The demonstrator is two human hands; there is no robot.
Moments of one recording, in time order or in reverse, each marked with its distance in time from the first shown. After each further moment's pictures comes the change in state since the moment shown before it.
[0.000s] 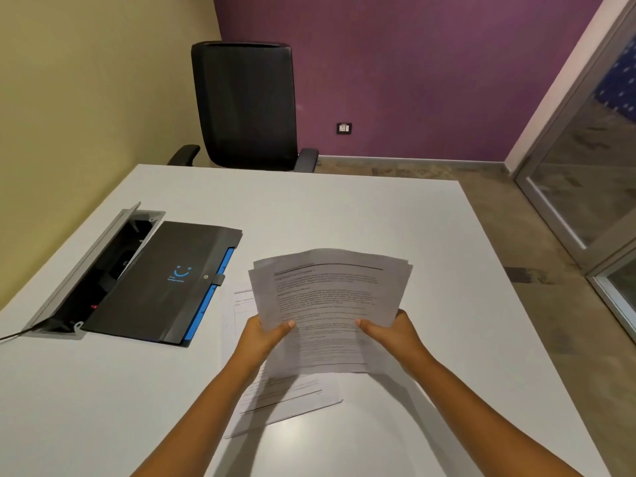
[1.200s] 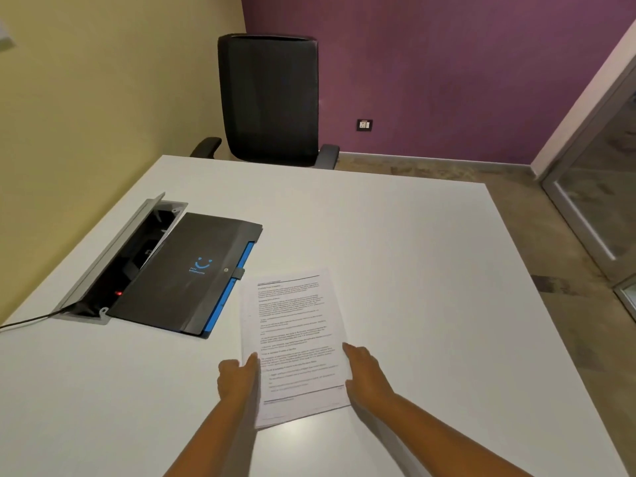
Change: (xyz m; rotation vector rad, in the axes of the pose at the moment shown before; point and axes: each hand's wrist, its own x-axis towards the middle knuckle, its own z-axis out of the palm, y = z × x) left_hand -0.015 -0.074 -0.051 0.302 0.516 -0.540; right_hand -0.005 0.073 0.076 -0.882 -0.271 0.077
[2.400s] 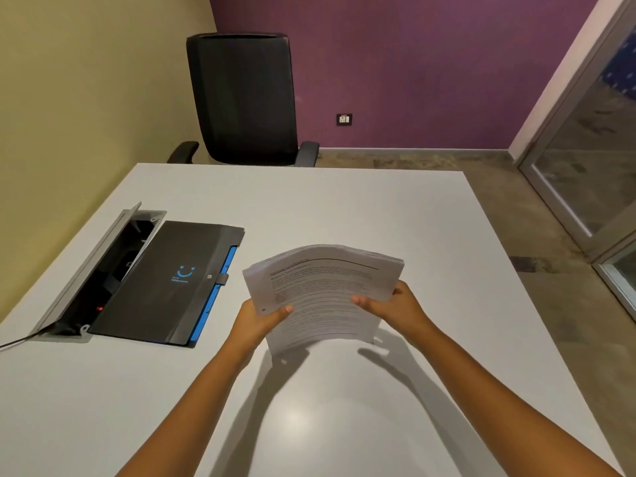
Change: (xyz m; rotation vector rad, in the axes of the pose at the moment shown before) left_hand -0.034 0.102 0.002 -0.239 -0.536 0.638; right_hand -0.015 -0.014 -0.136 0.840 0.216 -0.196
